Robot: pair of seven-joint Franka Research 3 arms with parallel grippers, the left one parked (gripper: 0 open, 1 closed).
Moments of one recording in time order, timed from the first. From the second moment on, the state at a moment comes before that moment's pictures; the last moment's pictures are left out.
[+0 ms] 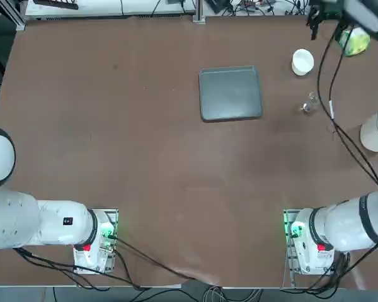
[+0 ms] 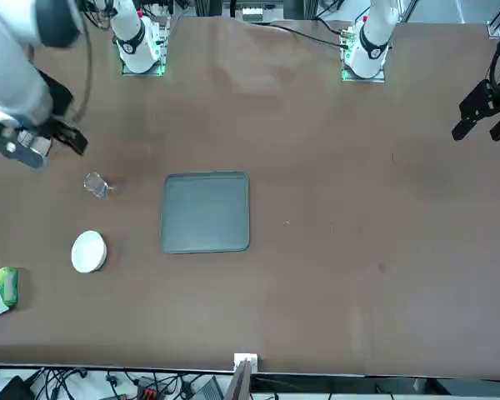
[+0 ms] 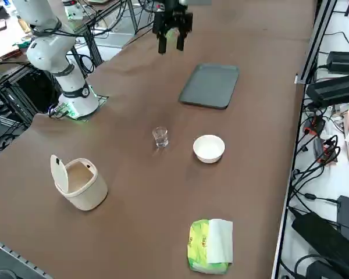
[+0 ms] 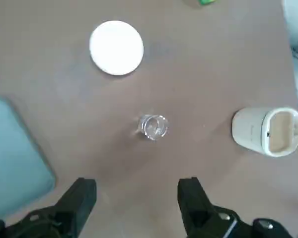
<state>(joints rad) 0.28 0.04 -0.07 -1.81 -0.33 1.69 0.72</state>
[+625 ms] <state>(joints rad) 0.41 0.23 -0.07 -2.08 -0.64 1.88 1.57</state>
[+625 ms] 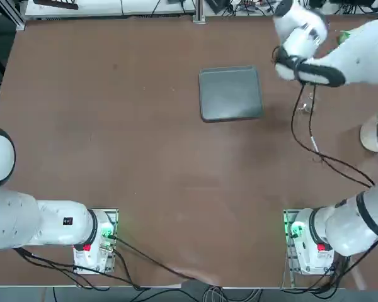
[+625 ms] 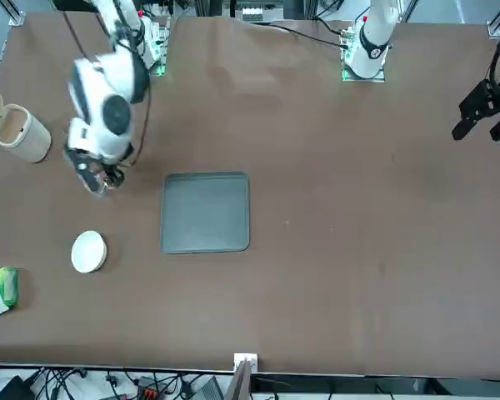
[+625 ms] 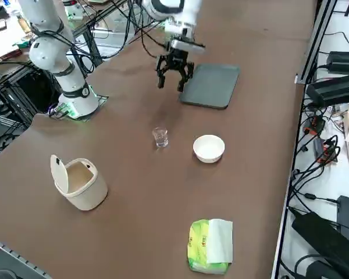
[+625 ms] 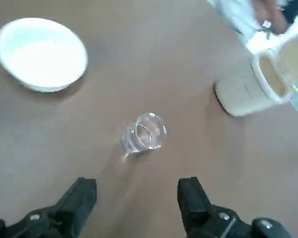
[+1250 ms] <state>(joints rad) 0.42 0.48 -0.08 -2.00 -0.74 1.83 2.19</state>
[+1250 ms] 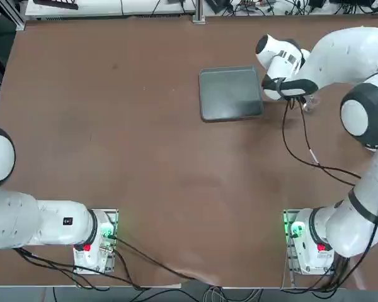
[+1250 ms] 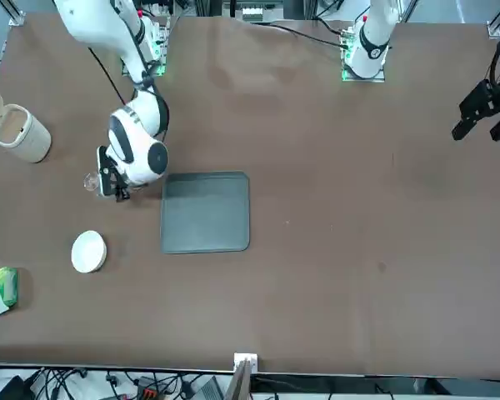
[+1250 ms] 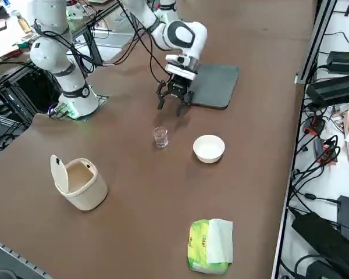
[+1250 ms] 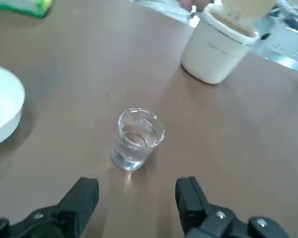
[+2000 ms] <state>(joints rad) 0.41 0.73 -0.12 -1.85 -0.84 1.70 2.50</state>
